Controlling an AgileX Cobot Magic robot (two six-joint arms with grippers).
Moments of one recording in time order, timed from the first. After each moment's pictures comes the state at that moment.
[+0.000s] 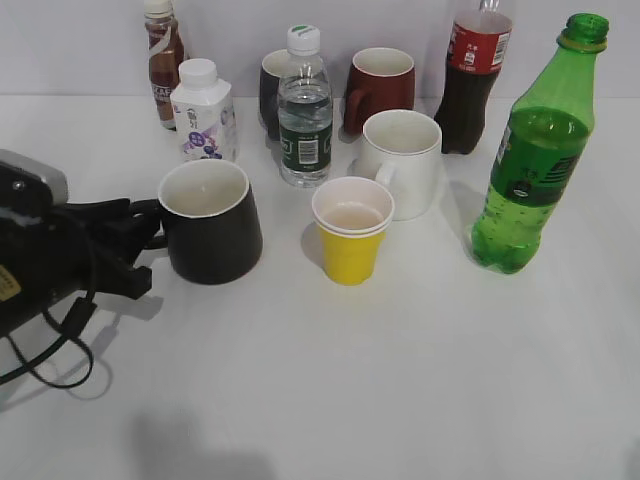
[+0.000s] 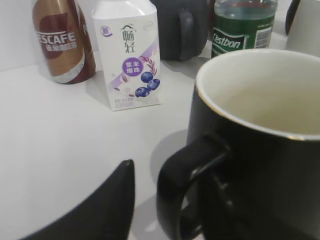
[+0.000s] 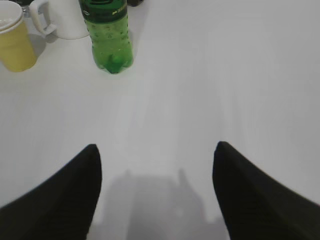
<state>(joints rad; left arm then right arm) -0.36 1.75 -0.33 0.13 -1.08 -0.01 0.12 -0.01 -0.50 0.04 1.04 -0.05</state>
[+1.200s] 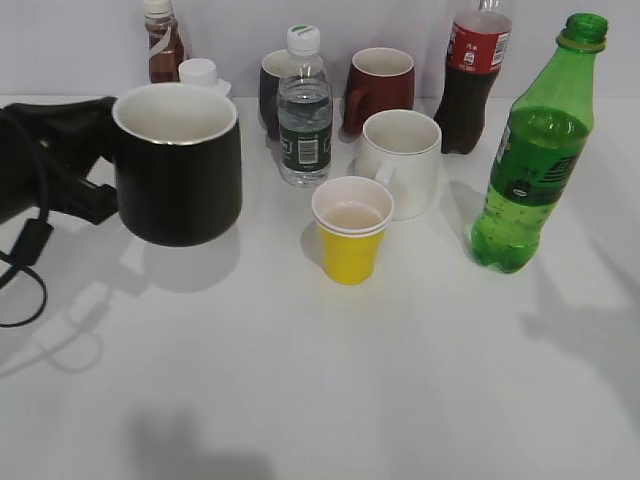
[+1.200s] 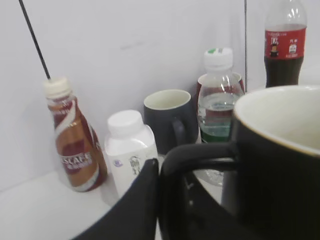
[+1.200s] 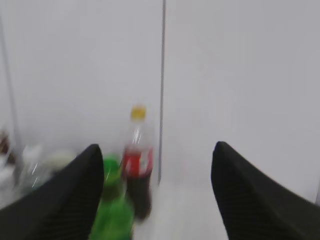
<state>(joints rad) -0.36 1.39 -0.40 0.21 -0.84 0.00 0.12 0.41 -0.56 0.24 0.03 -0.25</state>
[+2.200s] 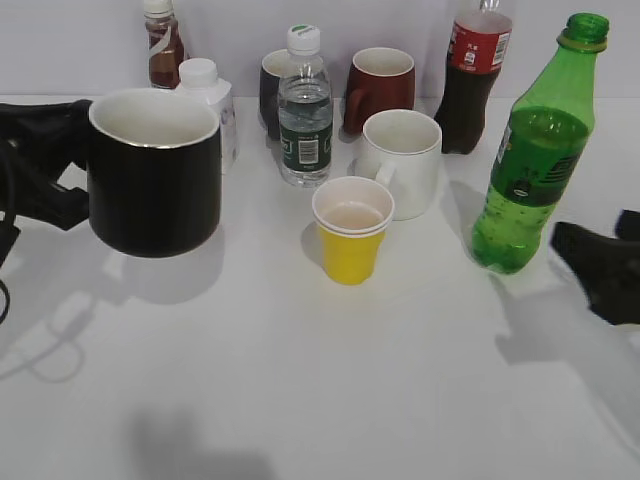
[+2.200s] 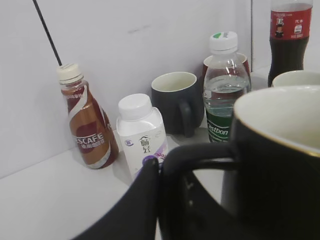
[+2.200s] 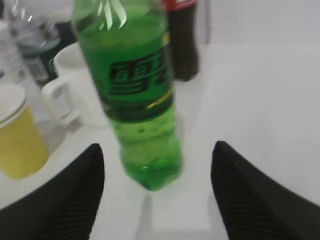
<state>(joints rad) -0.36 1.23 -0.40 0.22 -0.60 0.00 0.12 1.18 -0.11 -0.36 -0.78 0.32</state>
